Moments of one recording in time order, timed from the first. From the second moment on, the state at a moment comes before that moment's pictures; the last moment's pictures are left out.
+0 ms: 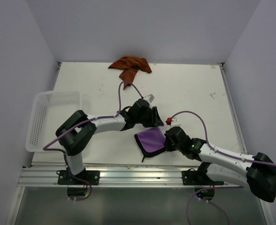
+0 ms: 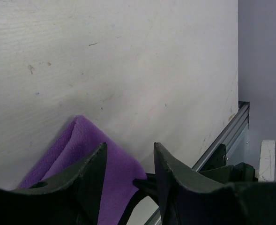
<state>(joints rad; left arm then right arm) -0.85 1.81 1.03 0.14 0.21 -0.89 0.86 1.01 0.38 -0.23 0.24 0.58</state>
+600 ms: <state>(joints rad) -0.88 1.93 1.14 -0.02 0.08 -0.91 0.86 0.97 0.34 -0.20 0.25 0.58</state>
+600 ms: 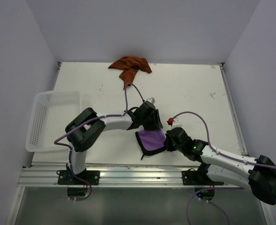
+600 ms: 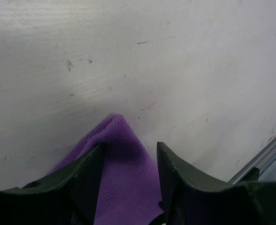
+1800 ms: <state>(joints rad) -1.00 2.20 1.67 -0.55 -0.26 -0.90 0.89 0.90 0.31 -0.15 0.34 0.60</state>
